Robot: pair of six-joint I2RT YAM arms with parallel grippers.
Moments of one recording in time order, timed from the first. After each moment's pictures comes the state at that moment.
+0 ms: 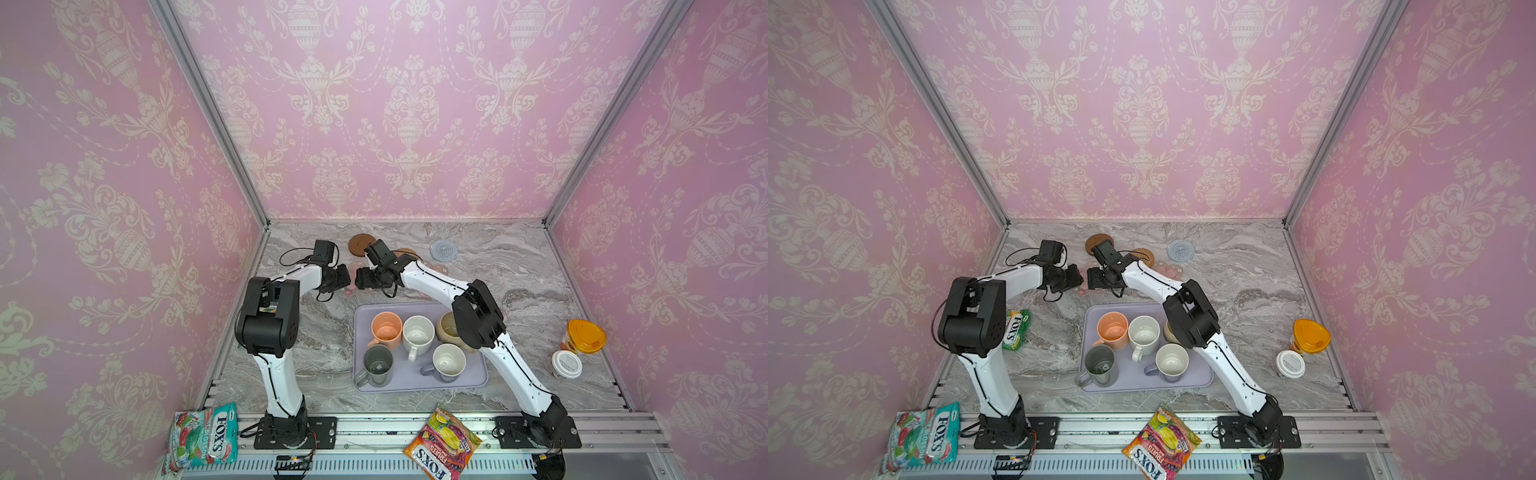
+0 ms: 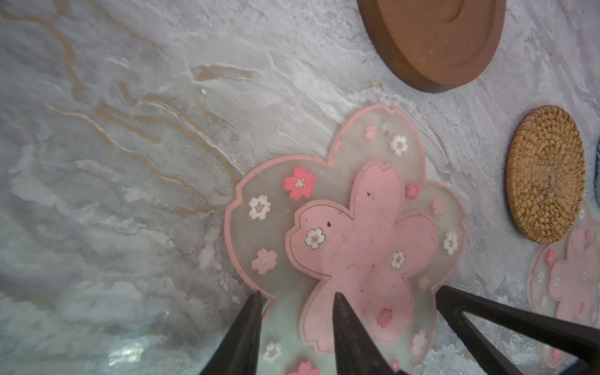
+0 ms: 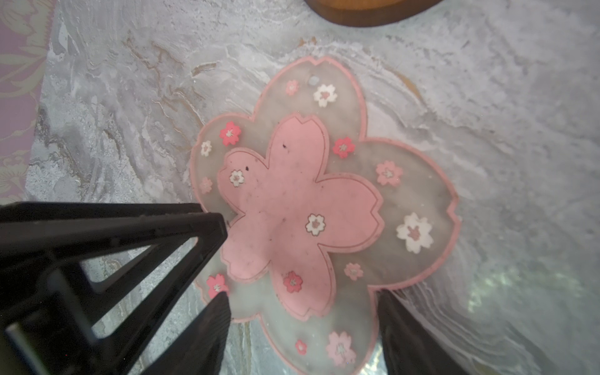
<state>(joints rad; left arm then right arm) -0.09 1.94 1.21 -0.32 0.19 -0.47 0.74 2.54 2.20 -0.57 -0.11 0.57</state>
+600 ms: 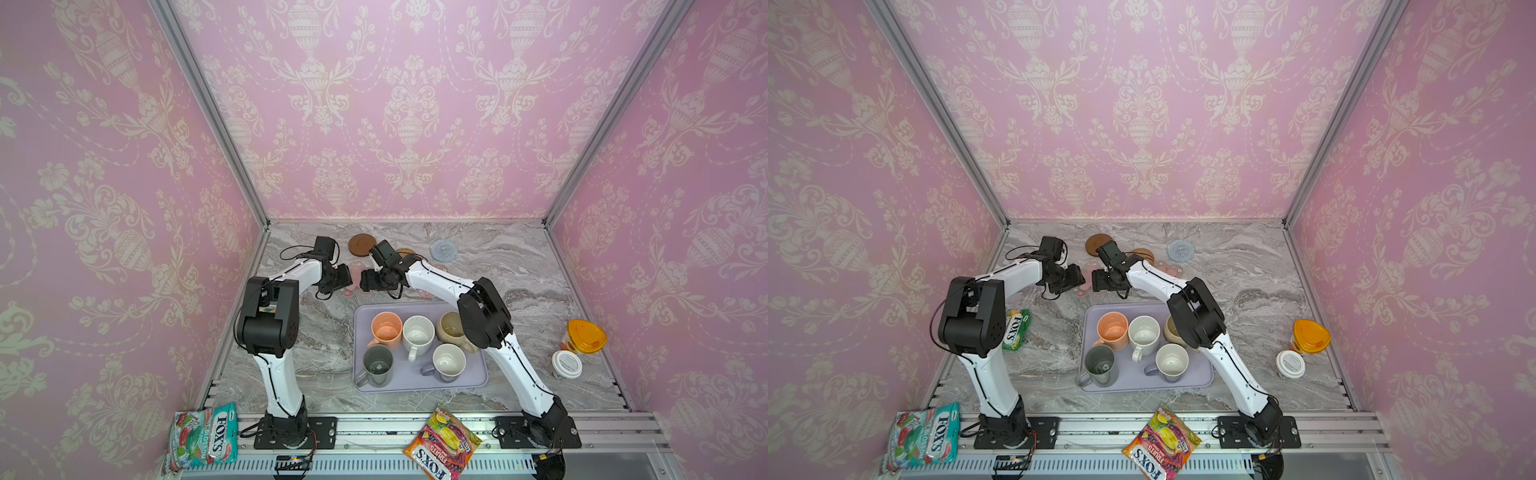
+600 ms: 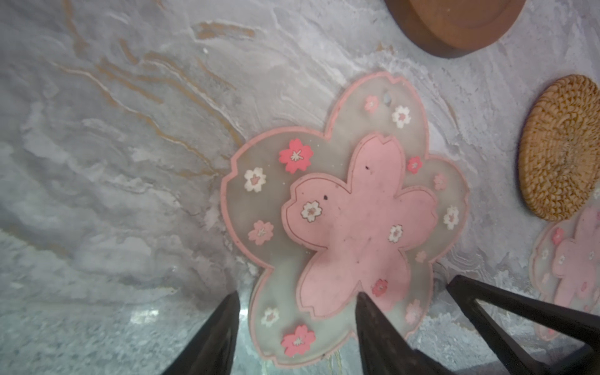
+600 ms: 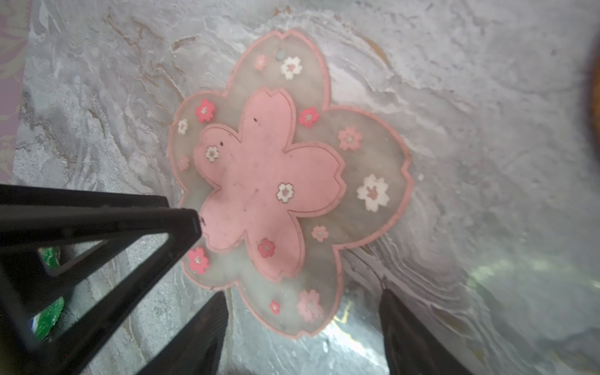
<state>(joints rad) -0.09 1.93 1.28 -0.50 0.19 -0.44 0.71 2.45 2.06 -0.57 -0.12 0.55</state>
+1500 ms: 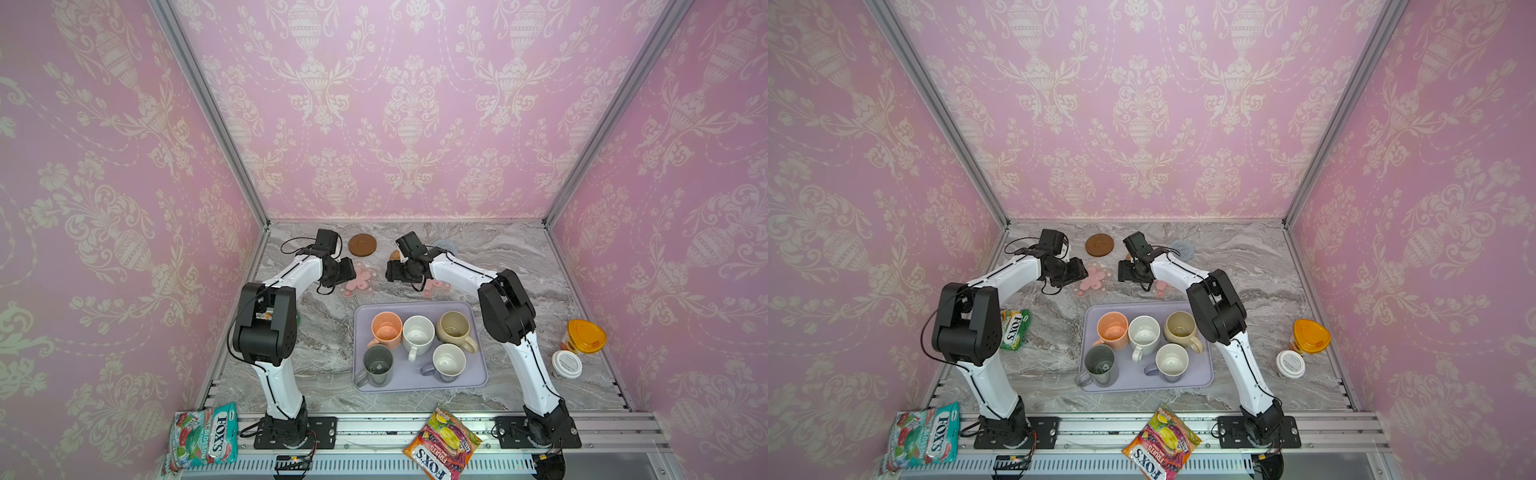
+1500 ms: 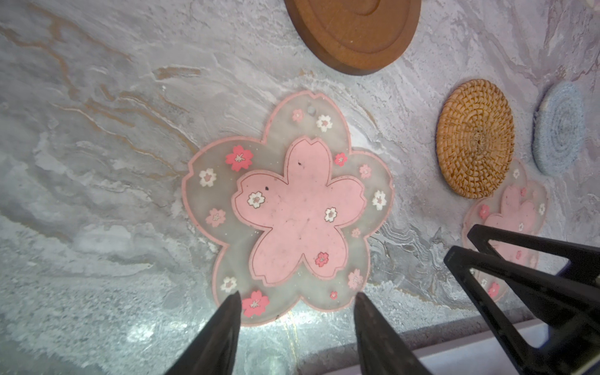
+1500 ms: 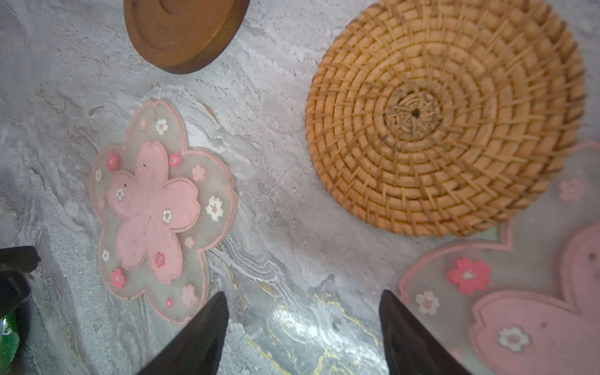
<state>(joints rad) -0.12 1.86 1.32 -0.54 0.21 -0.44 0.58 2.32 1.86 -0.51 -0.09 0.55</state>
